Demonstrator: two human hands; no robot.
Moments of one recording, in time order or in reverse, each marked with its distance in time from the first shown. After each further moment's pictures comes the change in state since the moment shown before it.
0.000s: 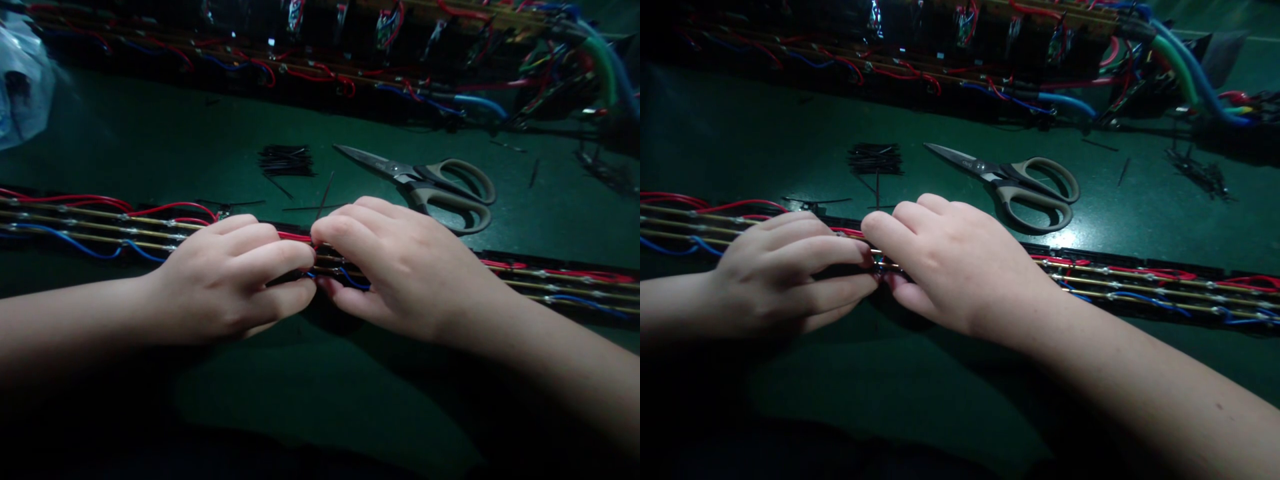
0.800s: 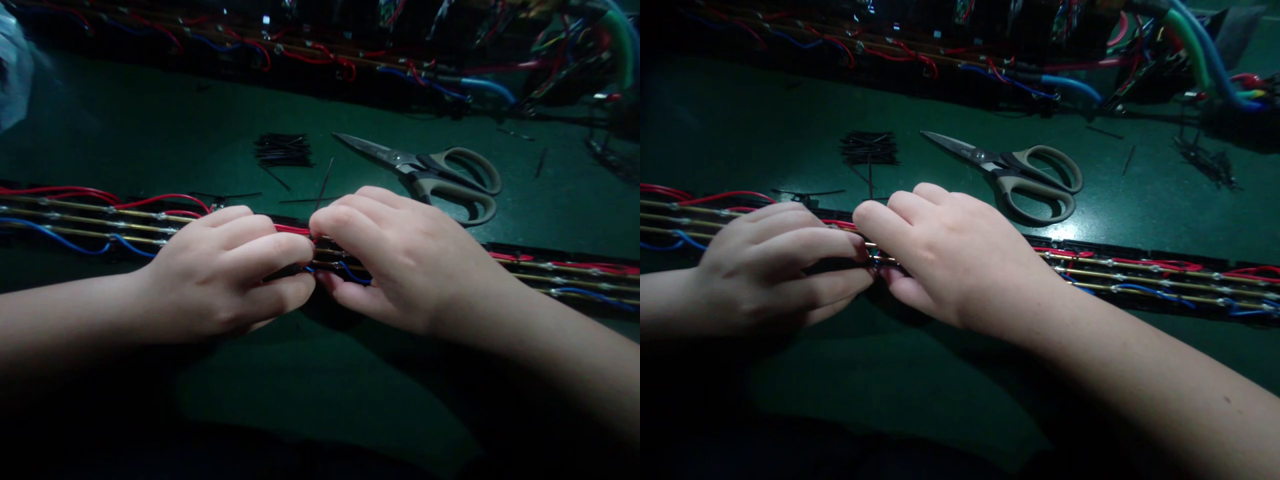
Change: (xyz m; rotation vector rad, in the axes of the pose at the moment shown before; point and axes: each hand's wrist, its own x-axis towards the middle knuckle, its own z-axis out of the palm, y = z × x) left_hand 0.002 -0.001 -0.002 0.004 -0.004 0.015; right_hand -0.001 0.000 0.001 -0.004 -0.004 0.007
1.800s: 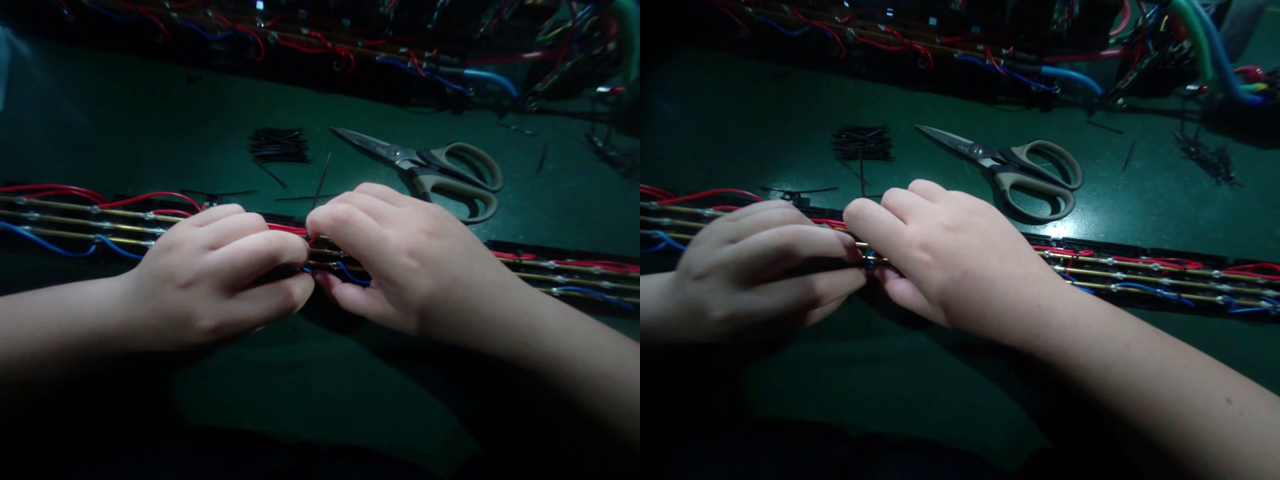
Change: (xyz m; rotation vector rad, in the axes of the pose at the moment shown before) left_hand 0.001 0.003 -0.003 -0.052 -0.017 -0.035; right_hand 0.000 -0.002 -0.001 -0.008 -0.027 0.029
